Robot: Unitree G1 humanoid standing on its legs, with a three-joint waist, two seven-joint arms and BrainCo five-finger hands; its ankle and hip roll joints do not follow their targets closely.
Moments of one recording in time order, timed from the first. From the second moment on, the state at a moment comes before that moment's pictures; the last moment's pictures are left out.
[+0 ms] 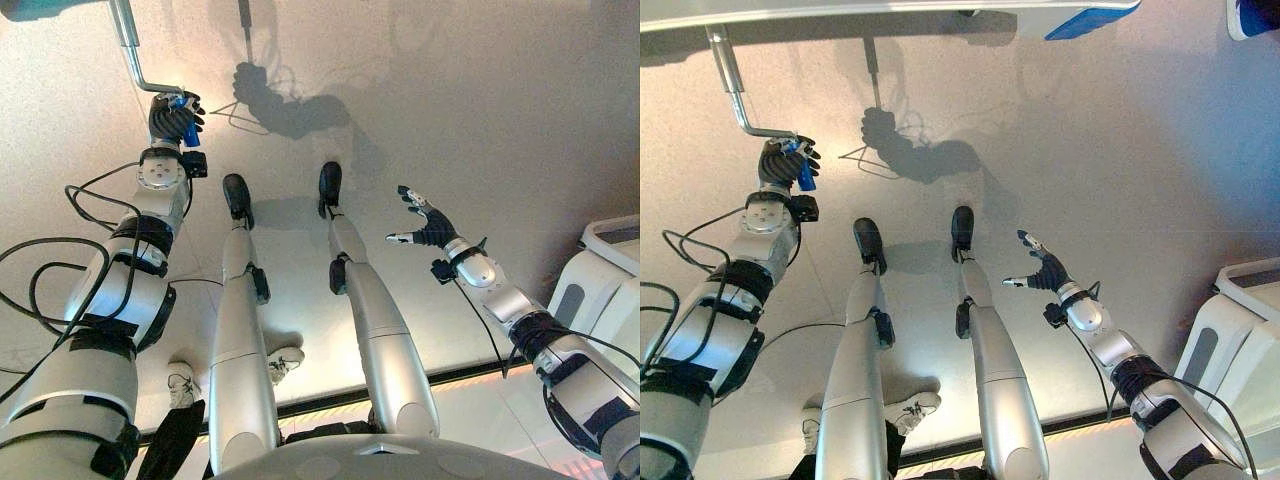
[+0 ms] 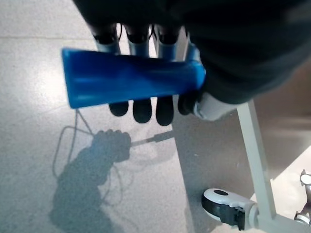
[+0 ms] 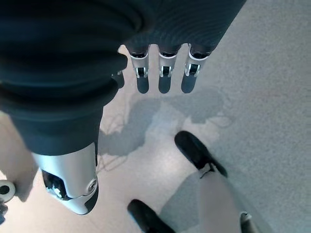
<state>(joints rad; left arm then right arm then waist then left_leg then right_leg) -1.03 0.59 -0.45 1.17 -0.61 -0.32 0.19 -0.47 -0.61 0.57 0.62 0.21 -0.36 -0.08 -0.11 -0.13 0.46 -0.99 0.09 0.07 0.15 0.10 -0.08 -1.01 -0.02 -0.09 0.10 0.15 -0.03</state>
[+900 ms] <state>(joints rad) -0.98 0.60 -0.36 1.16 -0.61 -0.32 0.16 -0.46 -0.66 0.56 0.55 0.21 -0.37 -0.07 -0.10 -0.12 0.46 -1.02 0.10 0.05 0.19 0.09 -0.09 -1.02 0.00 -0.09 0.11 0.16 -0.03</state>
